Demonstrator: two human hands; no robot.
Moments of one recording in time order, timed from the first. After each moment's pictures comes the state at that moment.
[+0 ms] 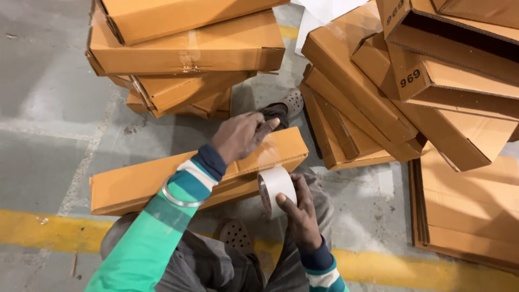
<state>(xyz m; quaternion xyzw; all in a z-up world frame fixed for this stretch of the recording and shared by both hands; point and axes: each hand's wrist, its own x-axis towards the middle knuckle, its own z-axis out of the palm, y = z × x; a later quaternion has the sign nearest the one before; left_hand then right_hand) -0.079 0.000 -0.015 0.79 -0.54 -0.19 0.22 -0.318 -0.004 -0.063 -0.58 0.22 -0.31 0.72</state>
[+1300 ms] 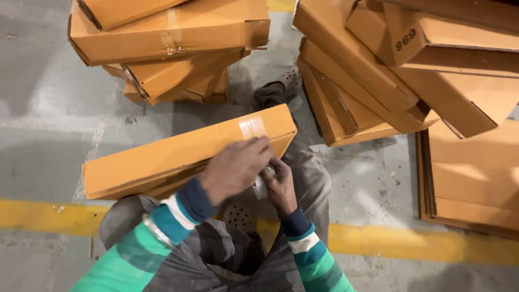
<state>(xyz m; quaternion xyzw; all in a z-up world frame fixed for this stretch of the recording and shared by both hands) -0.150 0.059 -0.025 0.64 -0.74 0.03 0.19 -0.295 -0.008 -0.123 -0.57 0.31 -0.29 0.71</state>
